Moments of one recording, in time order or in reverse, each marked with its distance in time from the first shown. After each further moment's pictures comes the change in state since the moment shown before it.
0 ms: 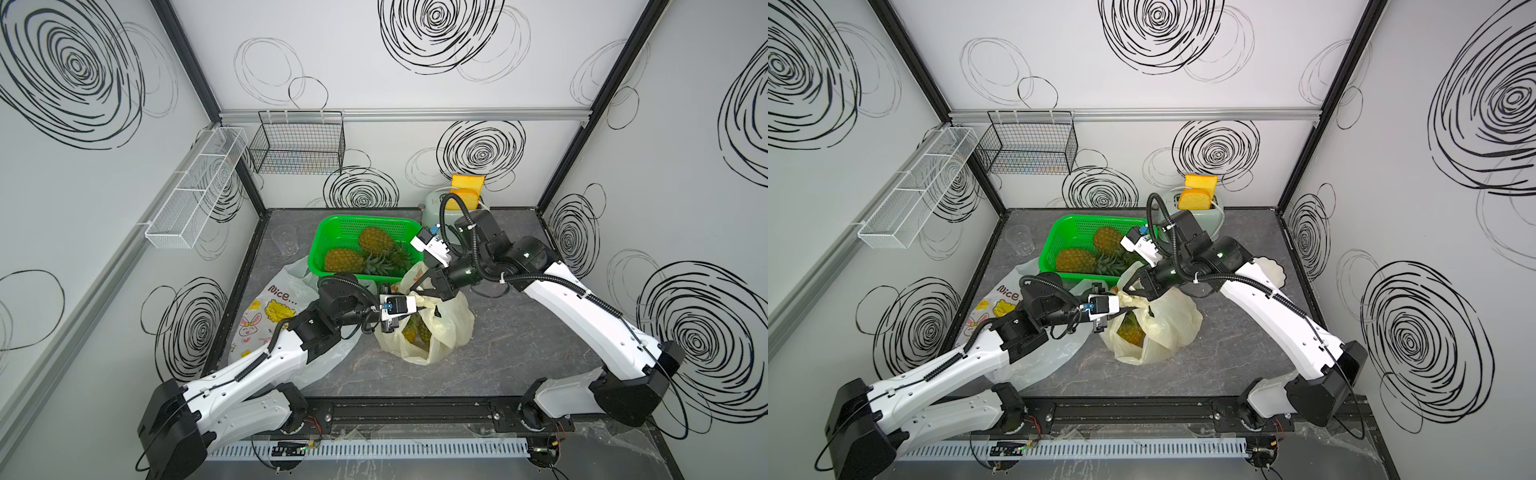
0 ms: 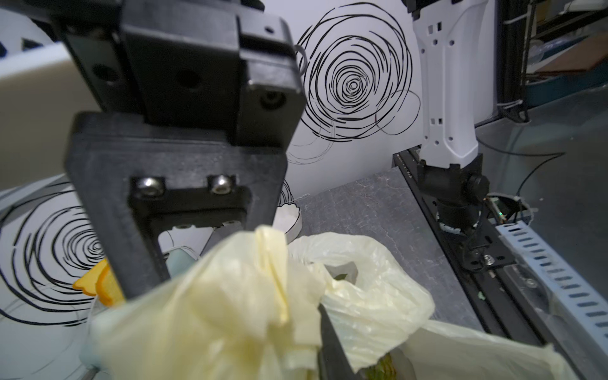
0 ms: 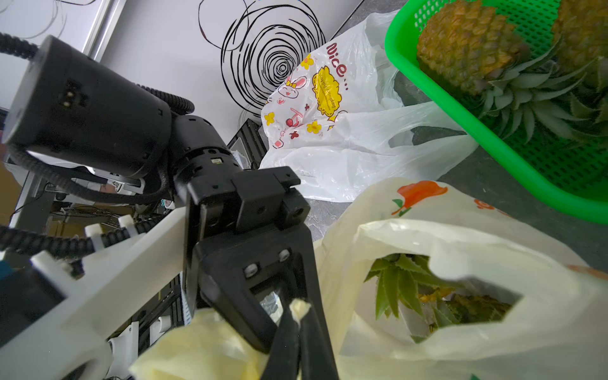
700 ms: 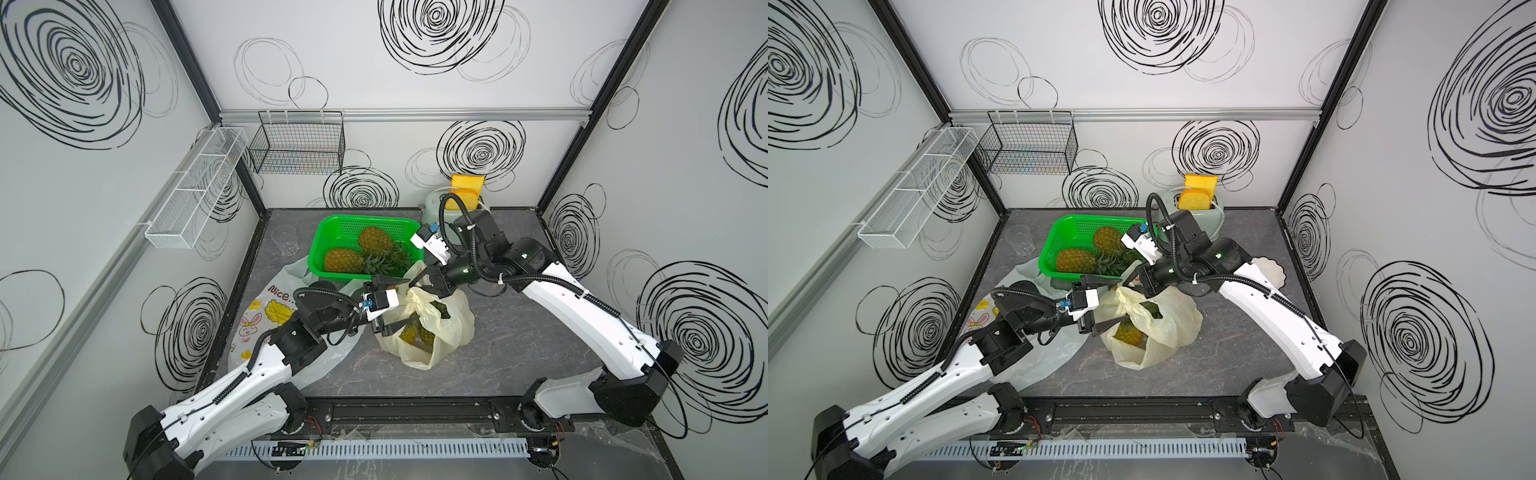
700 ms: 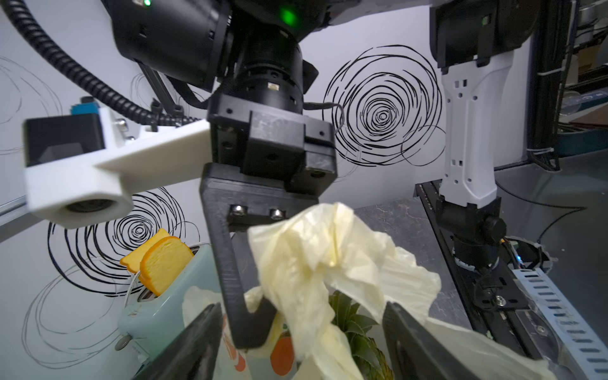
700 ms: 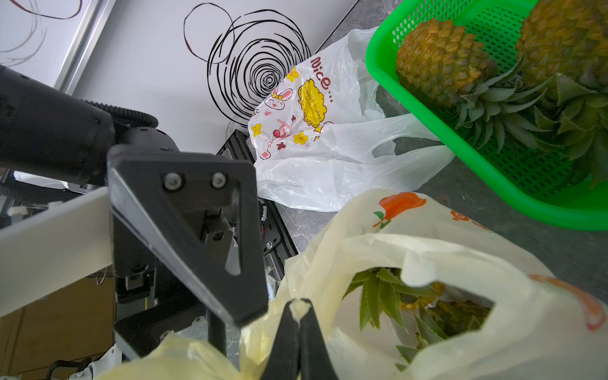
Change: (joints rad) left arm 0.035 -0.152 -0.045 0.029 -0.066 -0.180; right arm 0.000 0.000 -0.017 0.045 0.050 0.022
